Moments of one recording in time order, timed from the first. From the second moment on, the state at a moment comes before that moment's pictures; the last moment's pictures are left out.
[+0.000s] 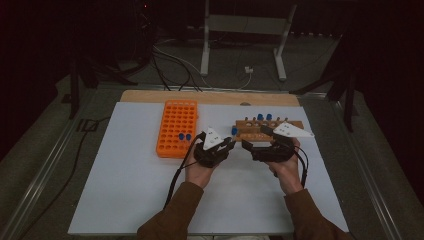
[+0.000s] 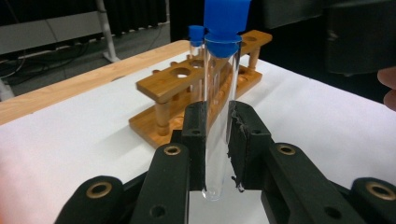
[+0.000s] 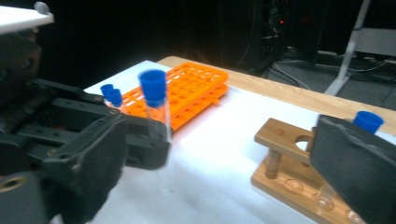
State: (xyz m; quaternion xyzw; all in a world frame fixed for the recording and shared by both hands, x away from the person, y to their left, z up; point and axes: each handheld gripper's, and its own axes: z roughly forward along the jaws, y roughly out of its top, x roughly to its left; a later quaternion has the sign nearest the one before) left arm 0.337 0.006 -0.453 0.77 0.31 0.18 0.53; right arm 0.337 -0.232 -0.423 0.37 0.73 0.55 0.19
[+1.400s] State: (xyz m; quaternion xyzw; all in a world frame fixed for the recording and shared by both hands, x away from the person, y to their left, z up) left arm 0.326 0.115 -0.443 0.72 0.37 0.23 0.53; right arm 0.342 -0.257 -0.425 0.39 0.71 0.55 0.20
